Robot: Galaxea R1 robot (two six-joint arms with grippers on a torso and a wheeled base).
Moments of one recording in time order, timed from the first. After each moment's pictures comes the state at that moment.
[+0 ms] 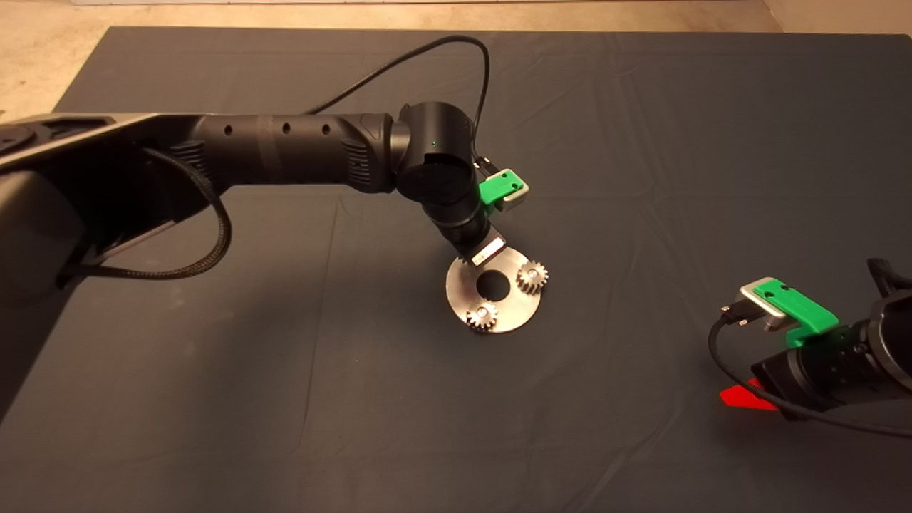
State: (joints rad) left arm -0.37 2.85 -1.28 0.55 1.32 -0.66; right arm 0.30 1.97 -0.43 -0.37 -1.53 1.25
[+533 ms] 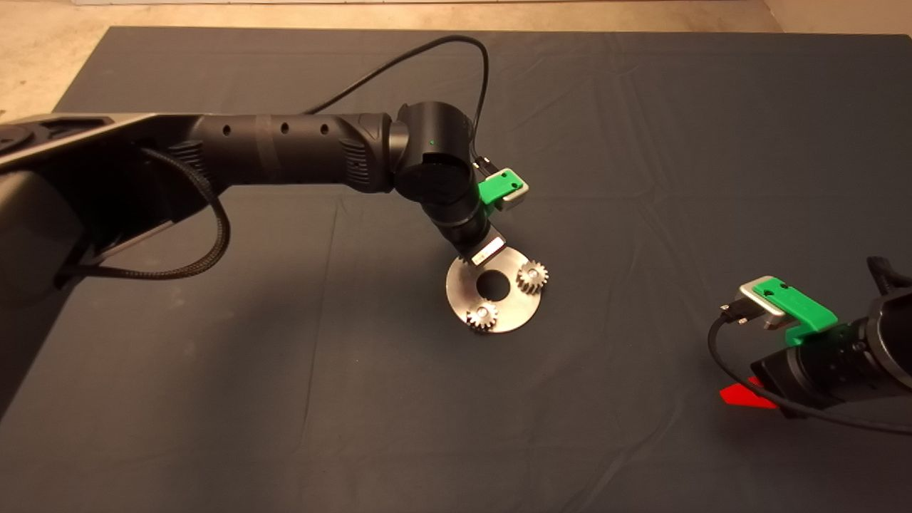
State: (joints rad) left arm -0.37 2.84 -1.28 0.54 1.31 -0.66; right arm 0.30 1.97 -0.44 -0.37 -1.53 1.24
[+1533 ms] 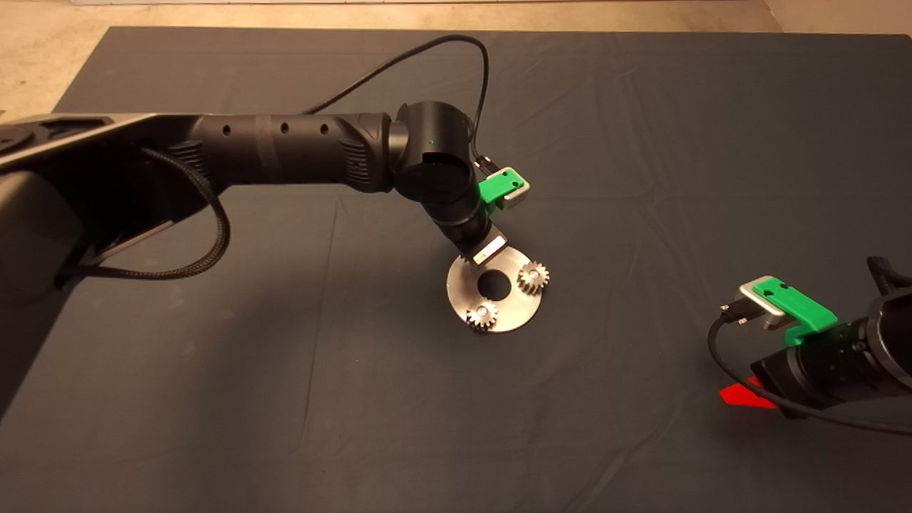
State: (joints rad) left arm -0.37 2.84 -1.28 0.54 1.30 -0.66; right arm 0.30 1.97 -0.44 -0.37 -1.53 1.24
